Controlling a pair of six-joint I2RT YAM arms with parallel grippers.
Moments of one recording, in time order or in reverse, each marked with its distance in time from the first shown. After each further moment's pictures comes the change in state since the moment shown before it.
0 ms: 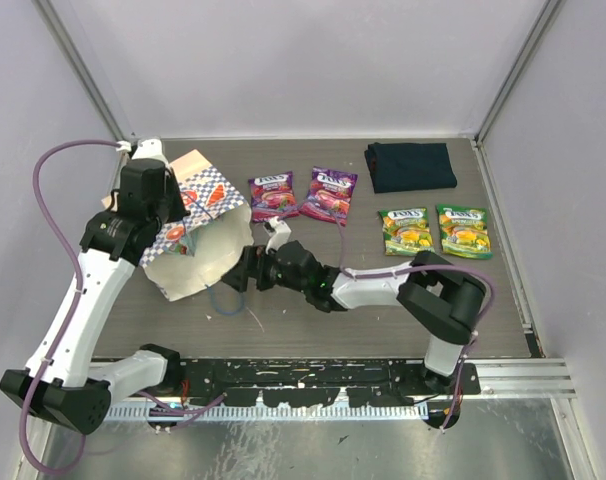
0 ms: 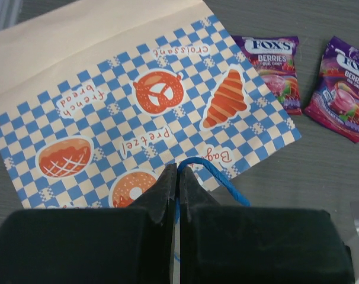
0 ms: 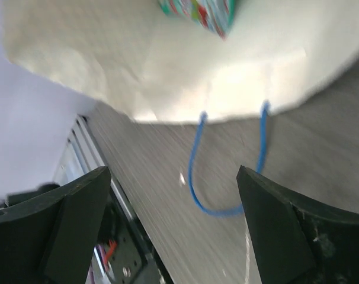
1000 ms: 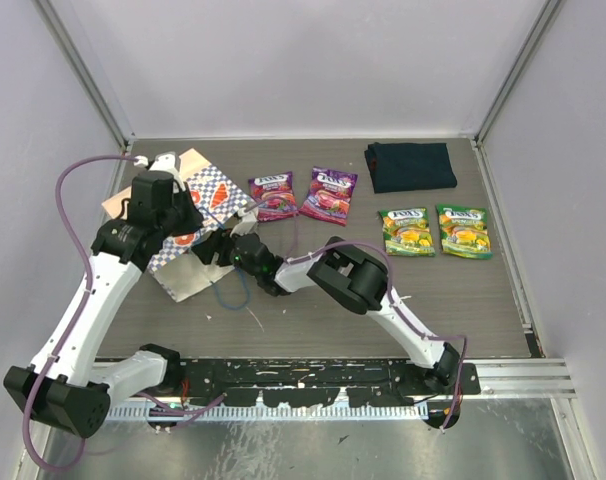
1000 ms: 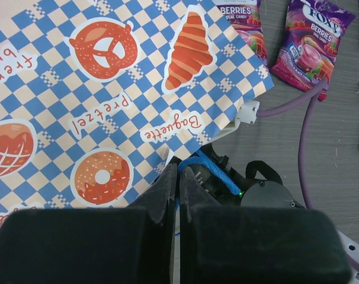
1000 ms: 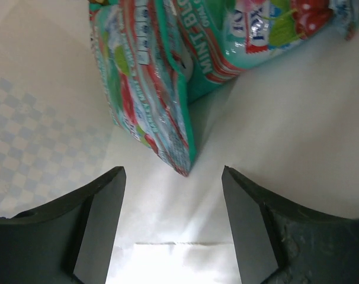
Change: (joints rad) left arm 0.000 -0.034 -0.143 0.051 0.211 -0.072; right arm -0.034 0.695 0.586 0.298 0.139 -0.024
